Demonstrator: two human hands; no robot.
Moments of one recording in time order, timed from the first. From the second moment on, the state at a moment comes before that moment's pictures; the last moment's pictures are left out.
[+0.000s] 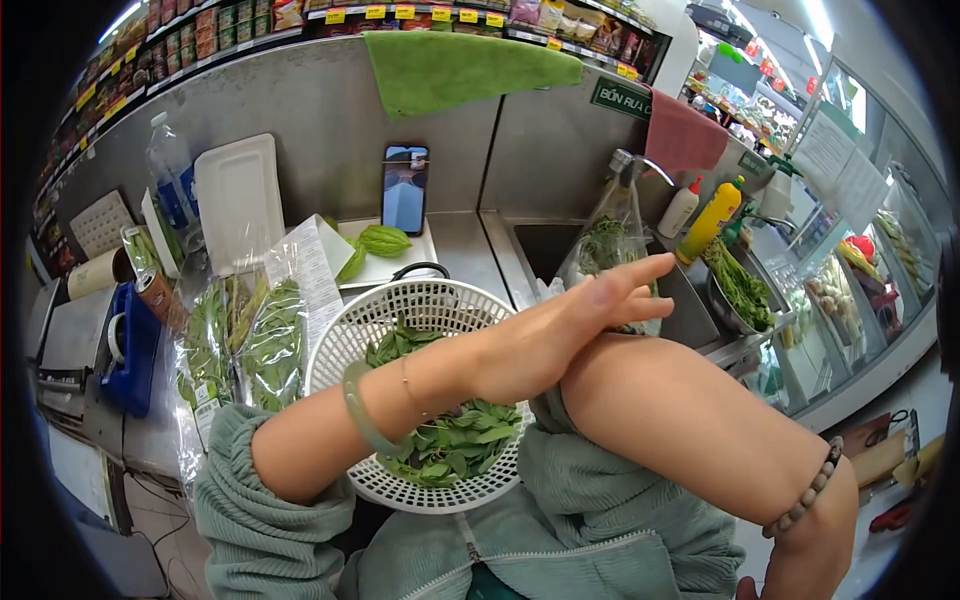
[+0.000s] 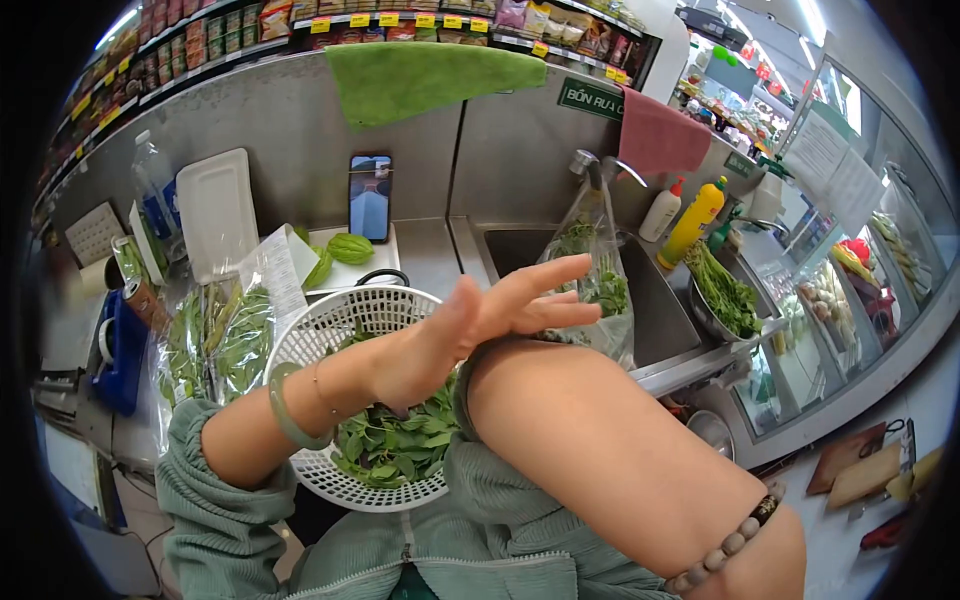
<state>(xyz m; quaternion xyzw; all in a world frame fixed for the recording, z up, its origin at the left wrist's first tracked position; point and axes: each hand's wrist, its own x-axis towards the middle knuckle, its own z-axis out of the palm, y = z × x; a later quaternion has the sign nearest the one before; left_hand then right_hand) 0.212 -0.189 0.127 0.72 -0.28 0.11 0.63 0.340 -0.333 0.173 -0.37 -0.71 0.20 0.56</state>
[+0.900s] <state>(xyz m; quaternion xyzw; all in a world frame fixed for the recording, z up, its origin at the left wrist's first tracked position) 0.164 -0.221 0.104 0.67 -0.17 0.36 0.62 0.336 -0.318 0.108 -0.47 -0.68 0.22 0.51</state>
